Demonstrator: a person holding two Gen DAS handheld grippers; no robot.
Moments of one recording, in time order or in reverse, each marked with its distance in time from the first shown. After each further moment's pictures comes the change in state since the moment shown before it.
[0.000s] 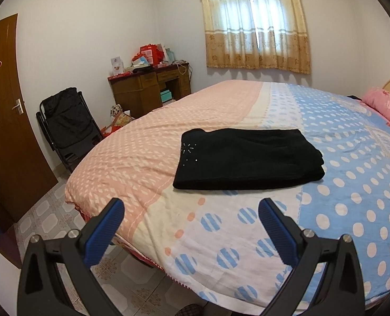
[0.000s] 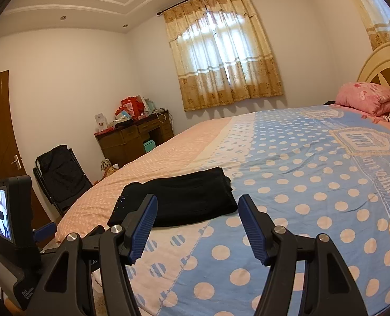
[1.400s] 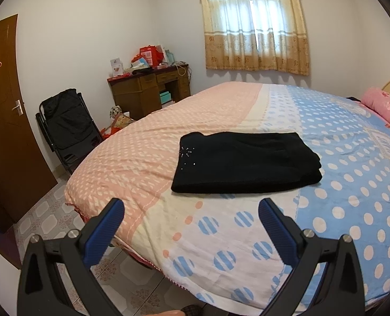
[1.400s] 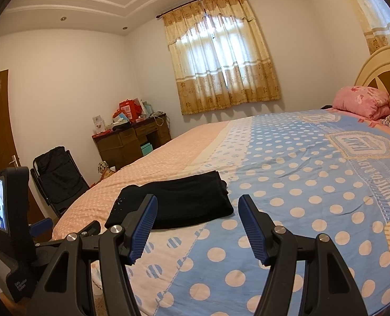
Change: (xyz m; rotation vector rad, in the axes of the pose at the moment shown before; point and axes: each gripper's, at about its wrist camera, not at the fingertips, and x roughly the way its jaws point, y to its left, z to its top) left arm -0.004 -0.004 0.005 -0.001 -0.006 -0.002; right arm -0.010 -0.006 0.006 -0.007 -0.023 -0.014
